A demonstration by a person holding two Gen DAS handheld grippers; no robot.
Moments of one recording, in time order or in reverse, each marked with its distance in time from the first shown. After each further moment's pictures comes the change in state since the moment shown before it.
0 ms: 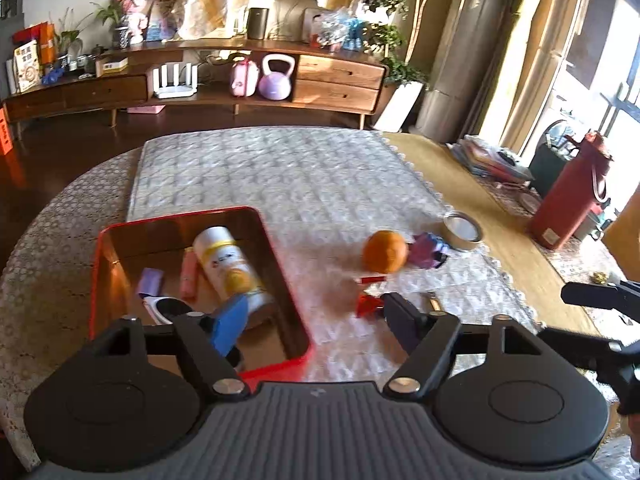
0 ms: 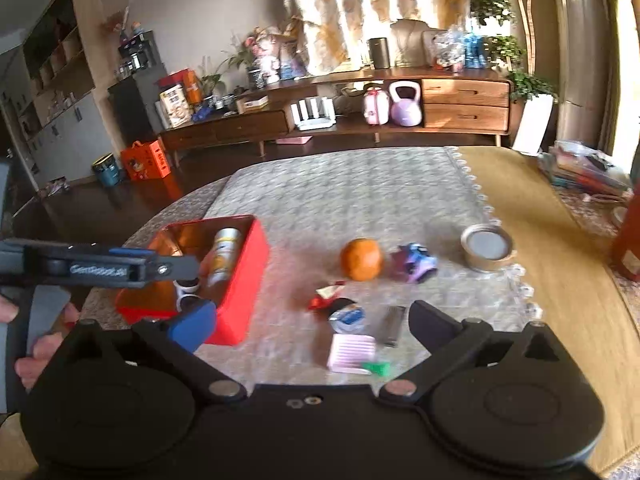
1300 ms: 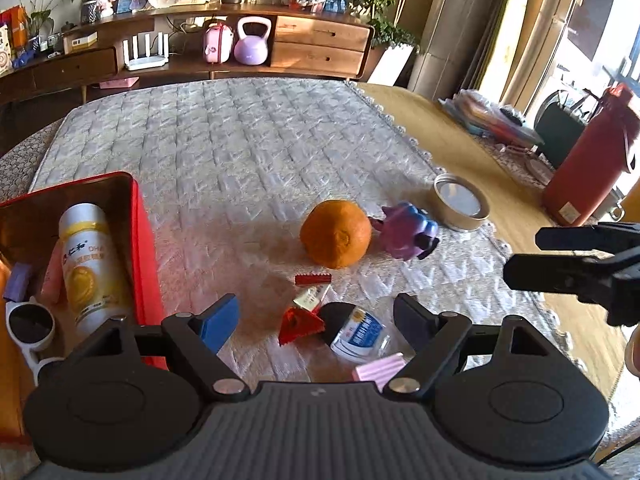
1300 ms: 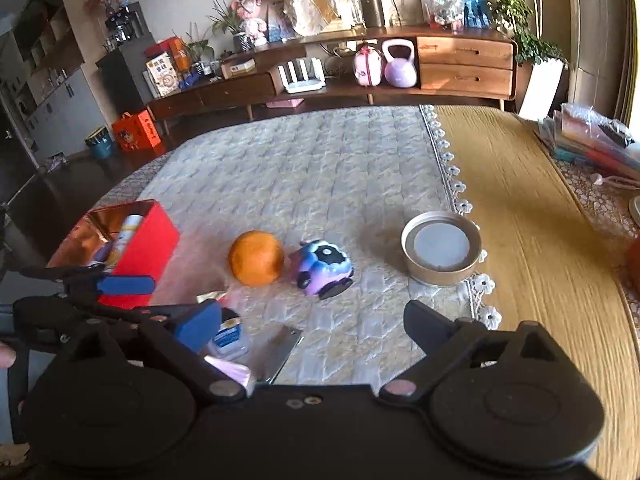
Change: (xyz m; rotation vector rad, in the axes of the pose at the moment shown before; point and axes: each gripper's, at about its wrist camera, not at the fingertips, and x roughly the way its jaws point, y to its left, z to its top) left arm 0.135 -0.060 -0.004 0.016 0.096 -0.009; right arm 0.105 -0.115 0.024 -0.003 0.138 0.041
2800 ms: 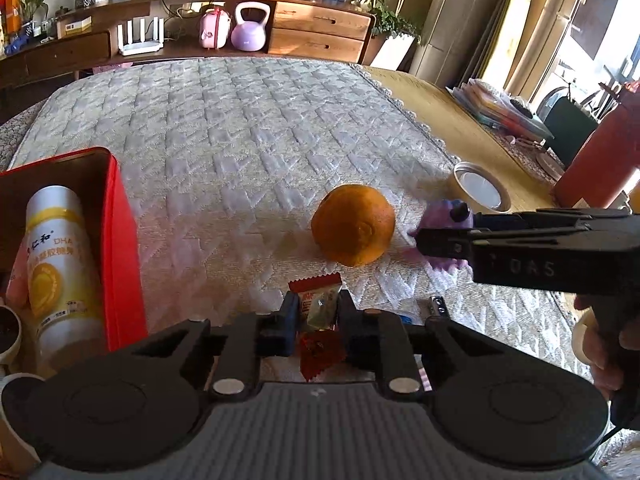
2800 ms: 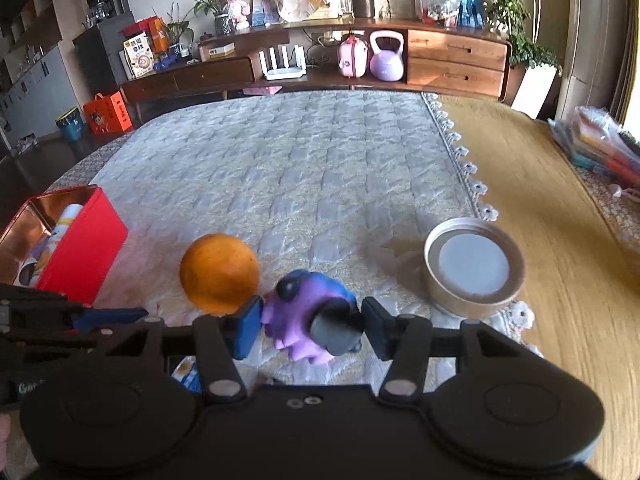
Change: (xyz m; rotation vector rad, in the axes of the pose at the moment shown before) left arm 0.030 0.012 -0.002 -0.022 0.026 -0.028; right arm 0.060 0.015 0.003 -0.056 0.007 -0.109
